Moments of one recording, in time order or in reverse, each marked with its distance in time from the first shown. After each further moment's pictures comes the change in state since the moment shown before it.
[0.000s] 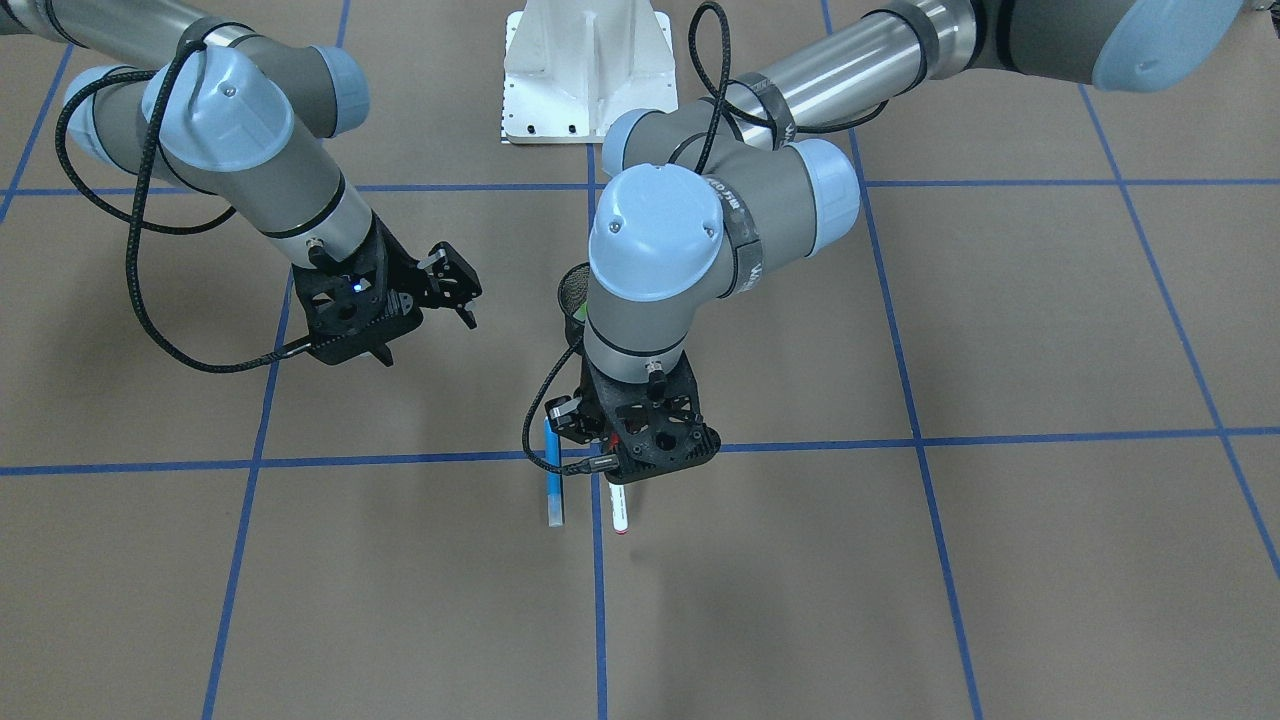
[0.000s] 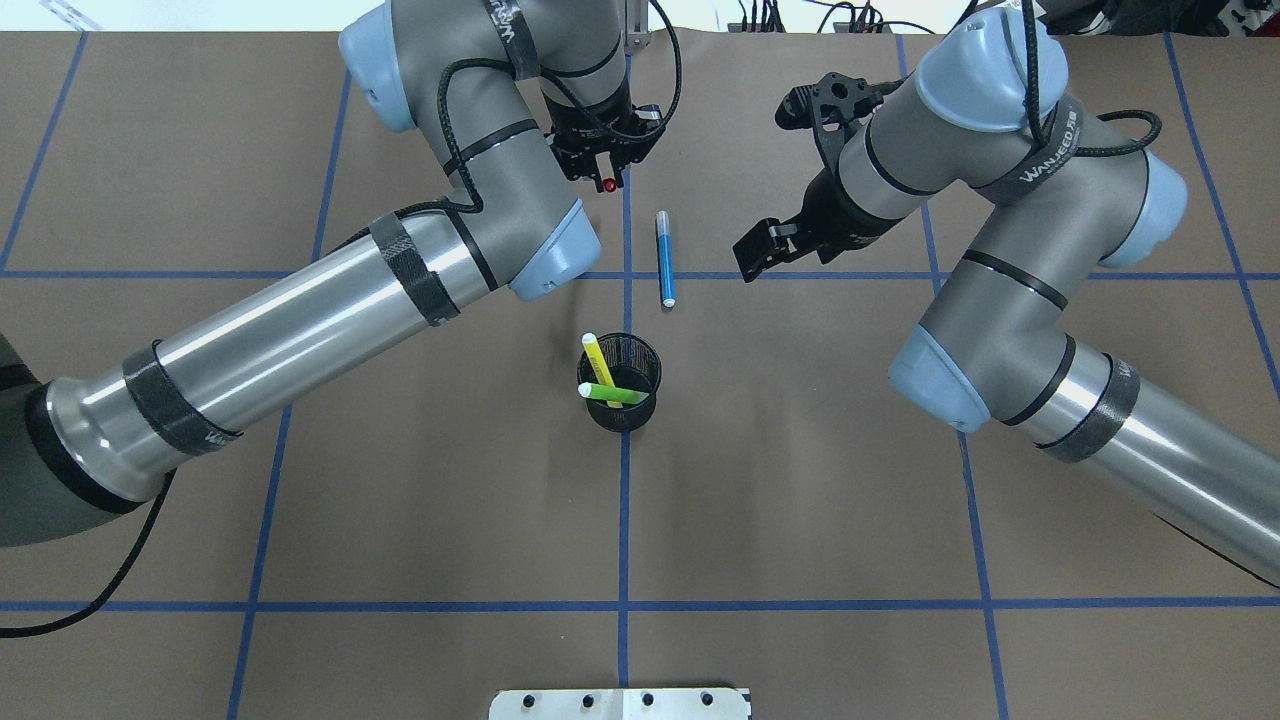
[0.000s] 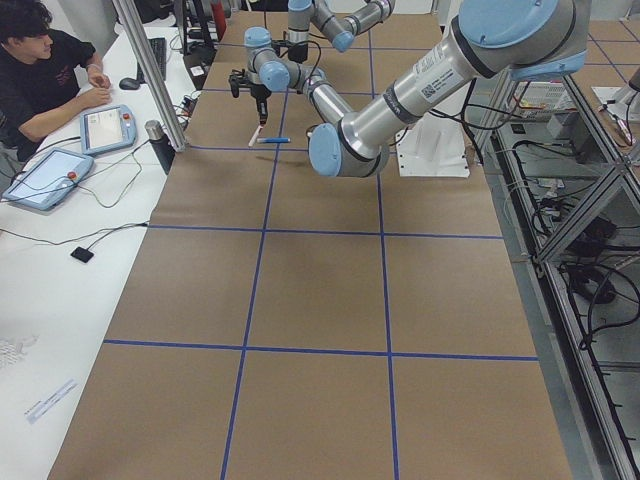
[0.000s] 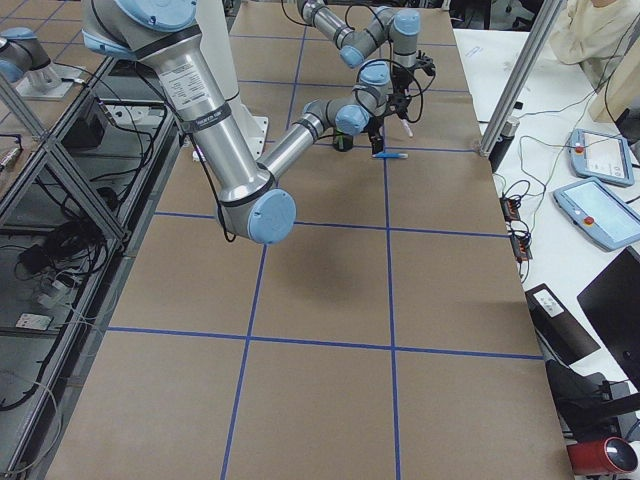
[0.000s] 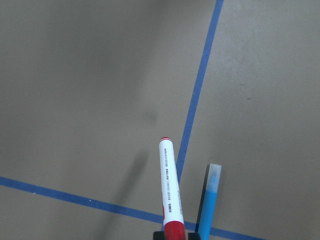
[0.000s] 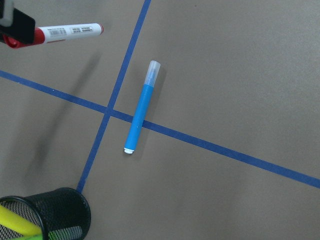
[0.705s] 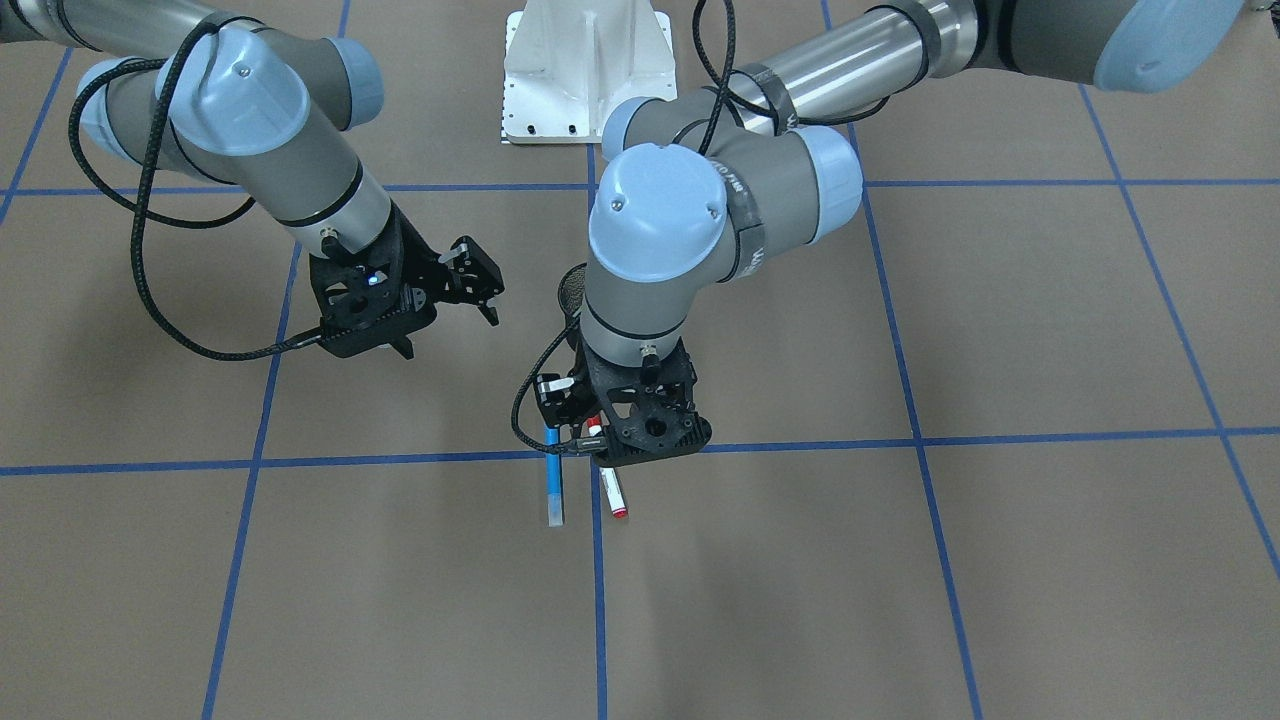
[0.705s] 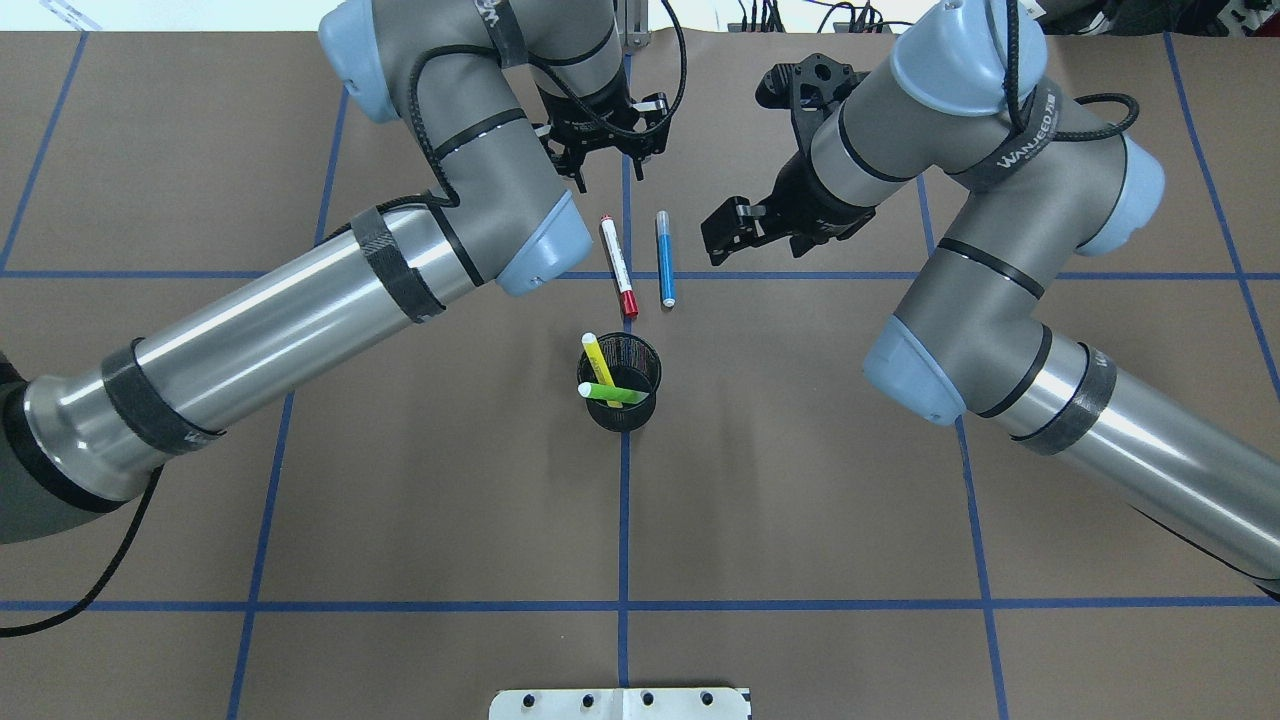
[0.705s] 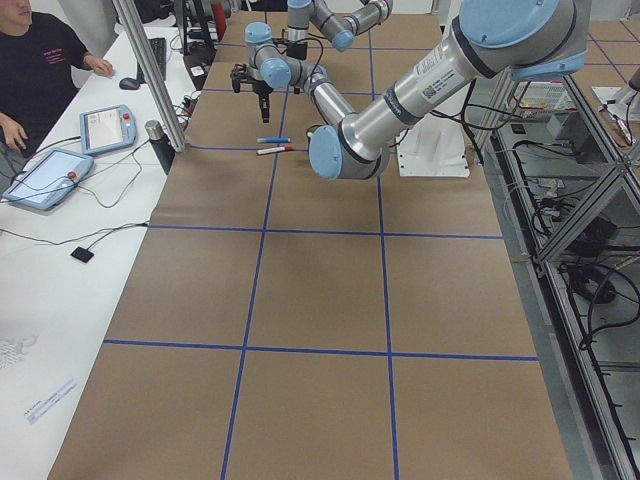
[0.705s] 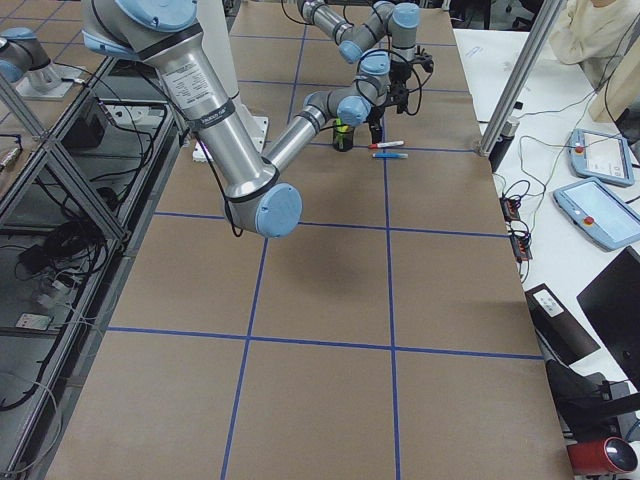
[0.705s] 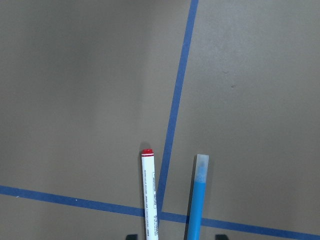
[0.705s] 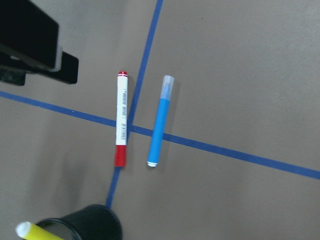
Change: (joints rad) left arm -0.034 0.039 -0.114 0.072 -0.076 0.092; right arm -0.020 0.064 -0.006 0.002 -0.012 0.180
